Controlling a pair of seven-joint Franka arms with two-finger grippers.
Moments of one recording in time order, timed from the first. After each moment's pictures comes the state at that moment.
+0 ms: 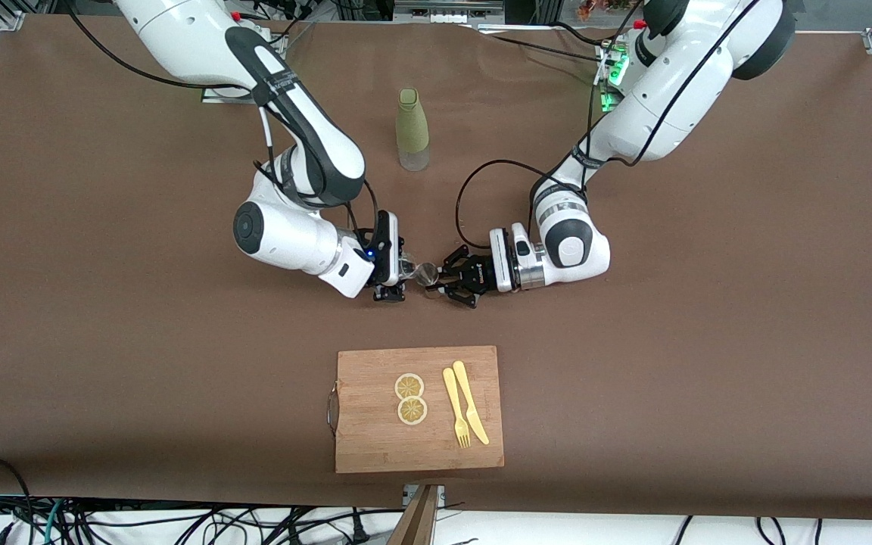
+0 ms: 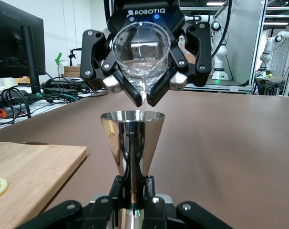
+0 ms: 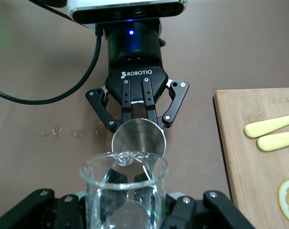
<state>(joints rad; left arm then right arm) -0.26 0.90 -0.29 -1.68 -1.92 2.21 2.67 0.39 0.61 0.20 -1.64 0.62 2.39 -1.49</state>
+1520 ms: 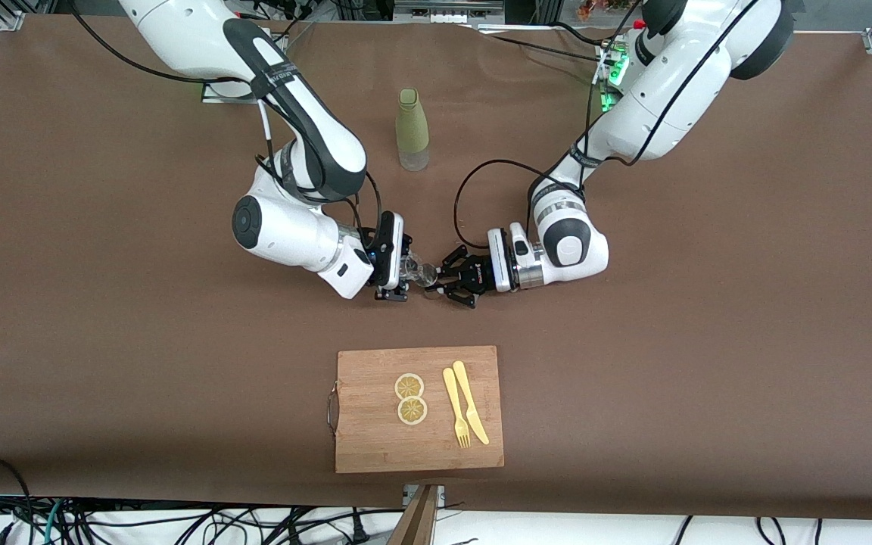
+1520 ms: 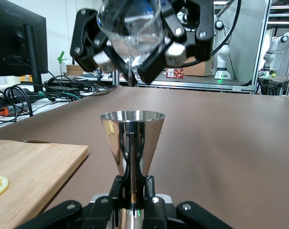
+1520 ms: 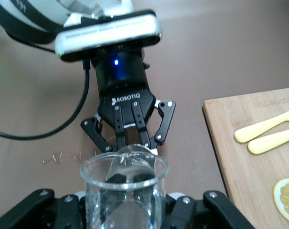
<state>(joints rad) -0.27 0.90 -0.29 -1.68 -1.94 2.22 2.67 0.40 0.60 0.20 -1.63 0.71 2.40 -1.41</state>
